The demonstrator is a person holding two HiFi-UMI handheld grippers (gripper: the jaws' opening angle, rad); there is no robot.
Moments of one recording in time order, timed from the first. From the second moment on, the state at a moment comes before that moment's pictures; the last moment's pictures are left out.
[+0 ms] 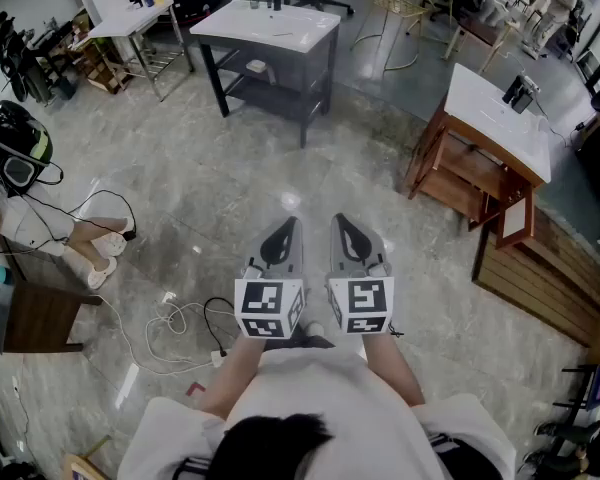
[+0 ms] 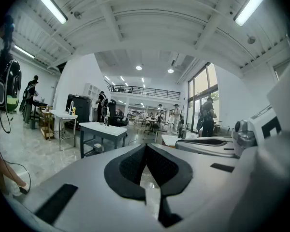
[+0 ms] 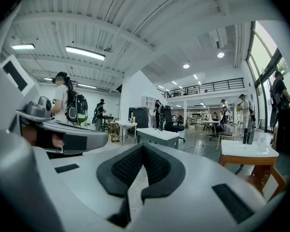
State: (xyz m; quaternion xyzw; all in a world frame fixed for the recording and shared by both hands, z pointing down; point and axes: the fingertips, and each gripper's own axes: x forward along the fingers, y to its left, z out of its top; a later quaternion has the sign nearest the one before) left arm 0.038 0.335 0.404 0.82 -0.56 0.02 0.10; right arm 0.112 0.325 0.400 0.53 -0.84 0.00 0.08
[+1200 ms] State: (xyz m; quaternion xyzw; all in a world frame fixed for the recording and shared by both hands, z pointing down) left arm 0.050 0.327 0.421 0.81 -0.57 0.00 0.12; right arm 0.130 0.327 0.424 0.52 -0.85 0.04 0.08
